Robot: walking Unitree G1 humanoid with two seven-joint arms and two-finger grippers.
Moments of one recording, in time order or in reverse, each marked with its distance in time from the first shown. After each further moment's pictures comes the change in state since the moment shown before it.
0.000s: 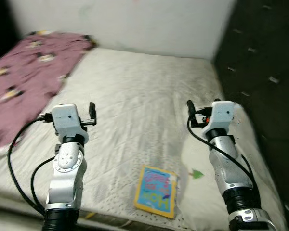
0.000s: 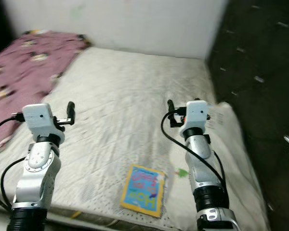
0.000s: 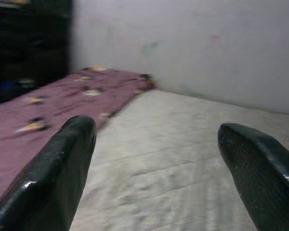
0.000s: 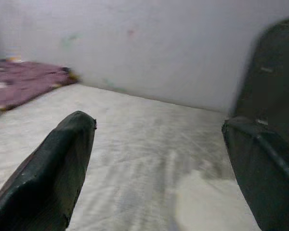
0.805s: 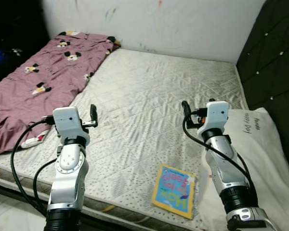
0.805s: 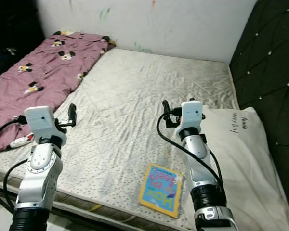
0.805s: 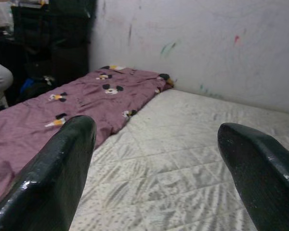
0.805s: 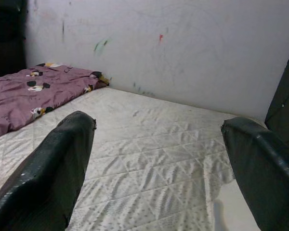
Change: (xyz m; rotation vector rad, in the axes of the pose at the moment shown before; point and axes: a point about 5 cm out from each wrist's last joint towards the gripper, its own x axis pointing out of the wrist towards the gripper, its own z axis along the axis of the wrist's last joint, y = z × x) left arm 0.000 -0.006 -0.006 -0.023 0.014 -0.017; right arm 0.000 0.001 -0.004 -0.003 0.007 0.007
